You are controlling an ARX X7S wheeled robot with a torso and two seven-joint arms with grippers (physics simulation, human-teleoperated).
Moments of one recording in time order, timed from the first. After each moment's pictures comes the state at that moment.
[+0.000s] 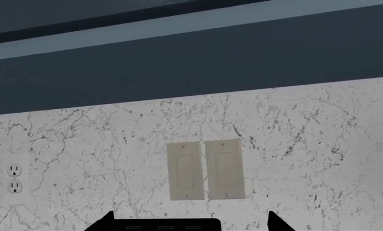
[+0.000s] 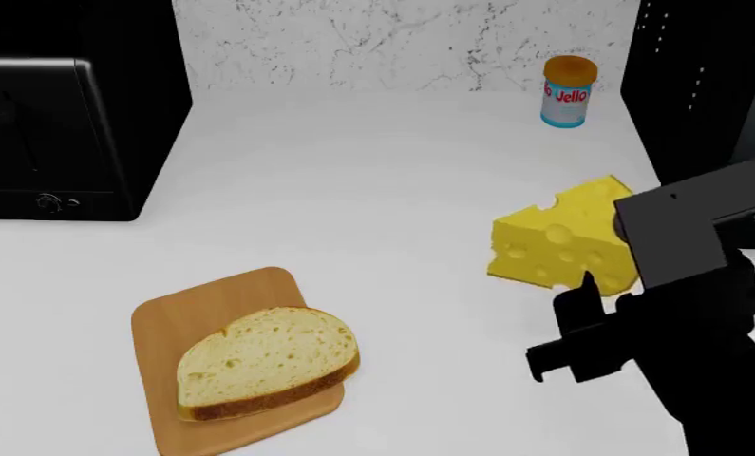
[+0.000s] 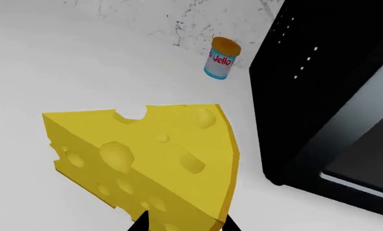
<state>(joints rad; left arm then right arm) -1.05 -0.26 0.18 0.24 -0.28 -0.87 -0.33 0.83 0.70 -0.34 -0.21 0.75 1.14 0.21</state>
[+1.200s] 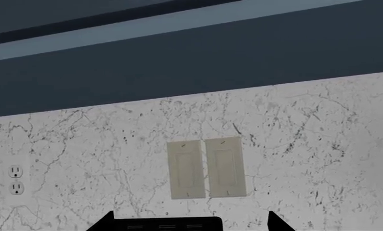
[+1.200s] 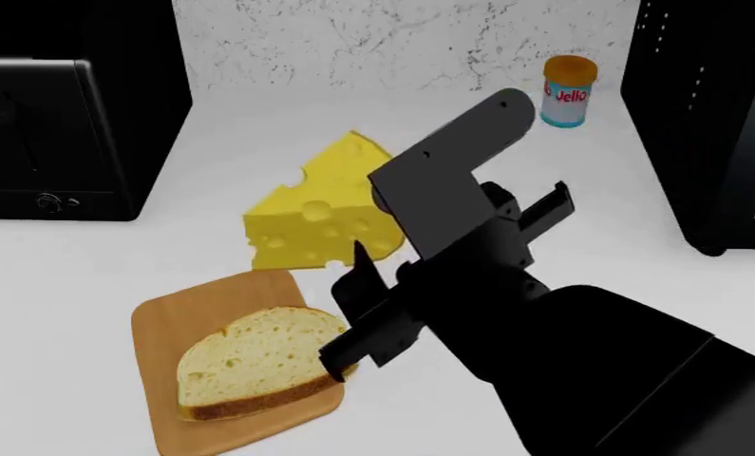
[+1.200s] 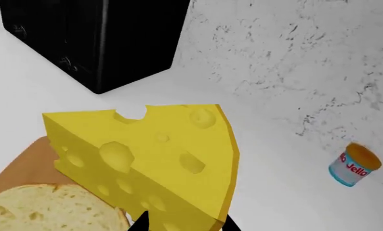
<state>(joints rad) -1.05 -0.27 0.20 0.24 -0.30 -0.87 -0.34 1.02 0.49 -0.55 -0.30 0.79 1.16 0.12</state>
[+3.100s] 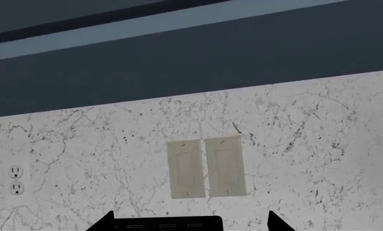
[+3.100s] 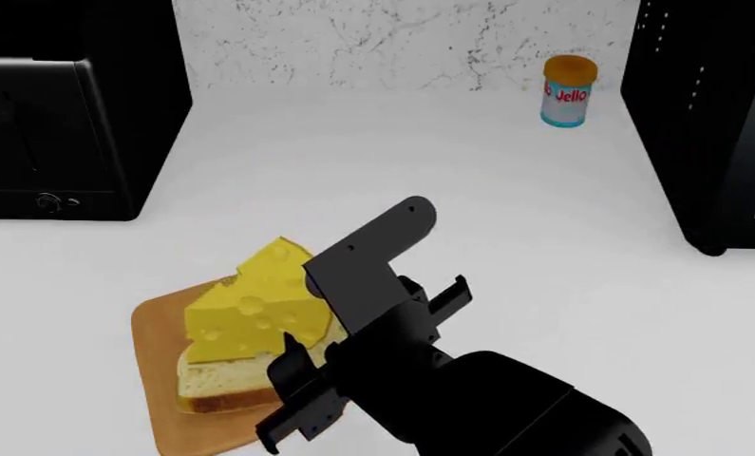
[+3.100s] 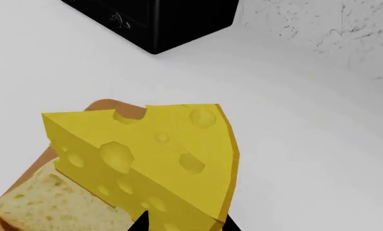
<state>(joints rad) -1.06 -0.29 0.22 0.24 -0.32 -0.87 -0.36 0.90 0.36 -0.71 -0.03 0.70 0.90 0.01</state>
